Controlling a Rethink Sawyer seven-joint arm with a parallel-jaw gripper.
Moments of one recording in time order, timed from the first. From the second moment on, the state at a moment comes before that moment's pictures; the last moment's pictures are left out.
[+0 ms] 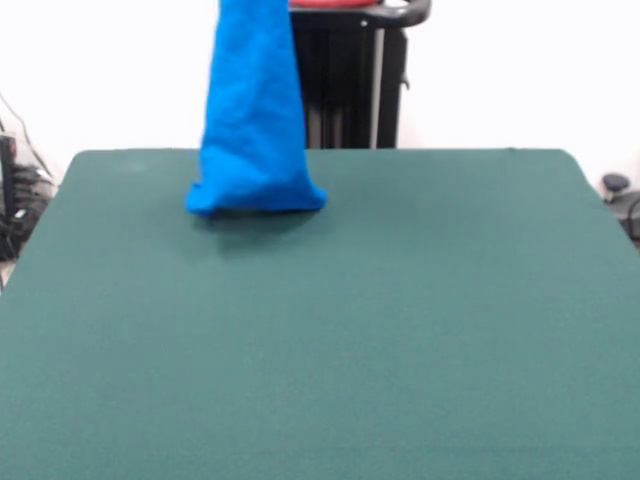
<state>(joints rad) -0.36 -1.58 -0.11 2.21 -0.04 0.82 1.59</state>
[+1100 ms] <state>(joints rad) -0.23 -1.67 -0.12 2.13 -0.04 1.18 1.59</state>
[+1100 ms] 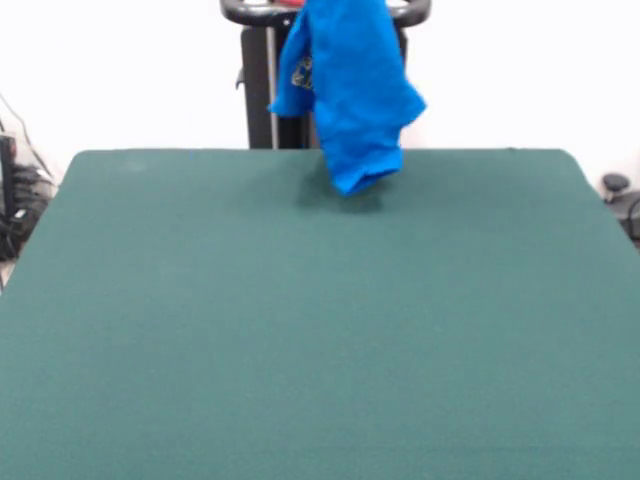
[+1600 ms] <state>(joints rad) -0.23 -1.66 -0.12 2.08 -0.13 1.17 1.59</state>
